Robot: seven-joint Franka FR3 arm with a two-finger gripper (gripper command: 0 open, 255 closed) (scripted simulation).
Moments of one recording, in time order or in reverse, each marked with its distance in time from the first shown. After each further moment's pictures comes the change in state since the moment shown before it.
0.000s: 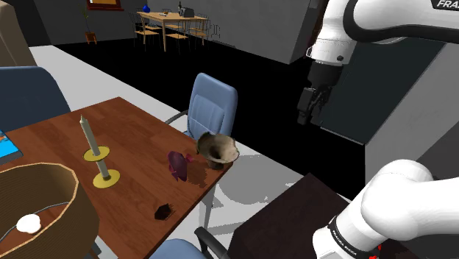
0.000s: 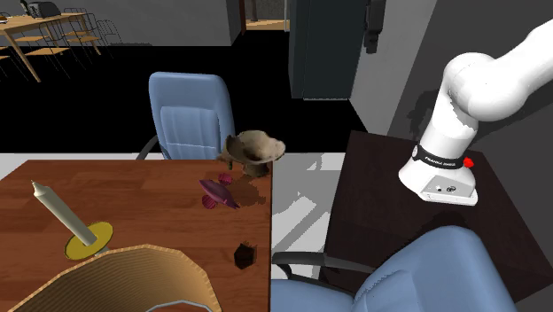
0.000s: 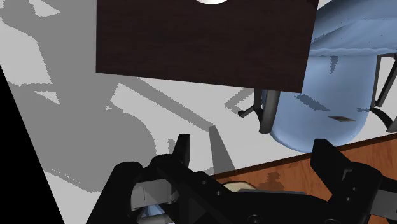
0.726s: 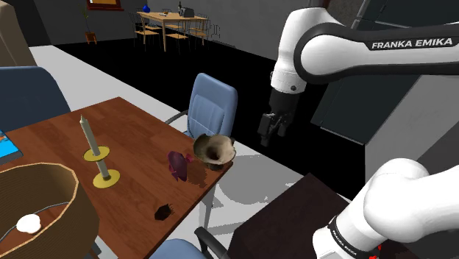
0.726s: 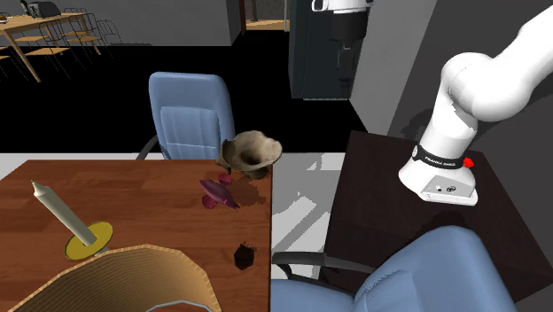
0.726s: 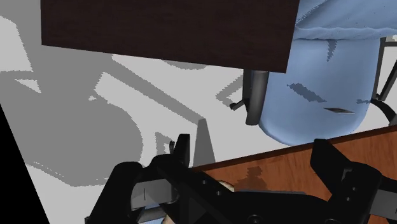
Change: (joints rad) arm 0.064 0.157 0.162 -0.093 0.105 0.276 0.129
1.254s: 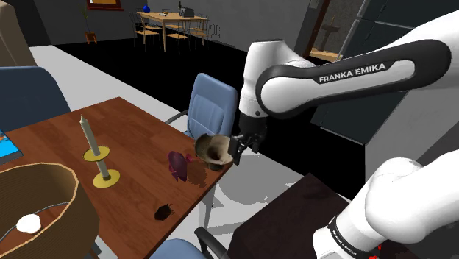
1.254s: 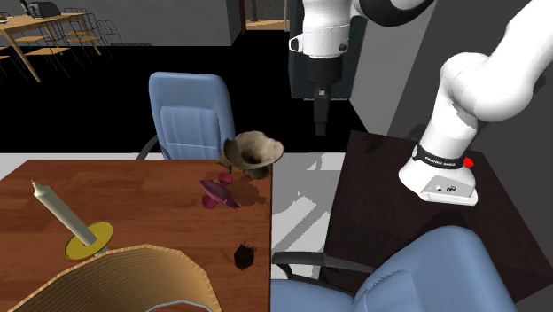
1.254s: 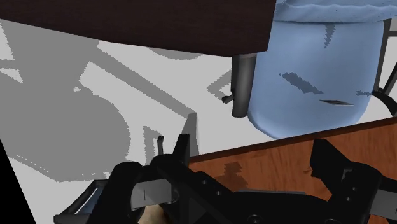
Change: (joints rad) arm 0.038 0.224 0.140 -0.001 0.044 0.250 0.114
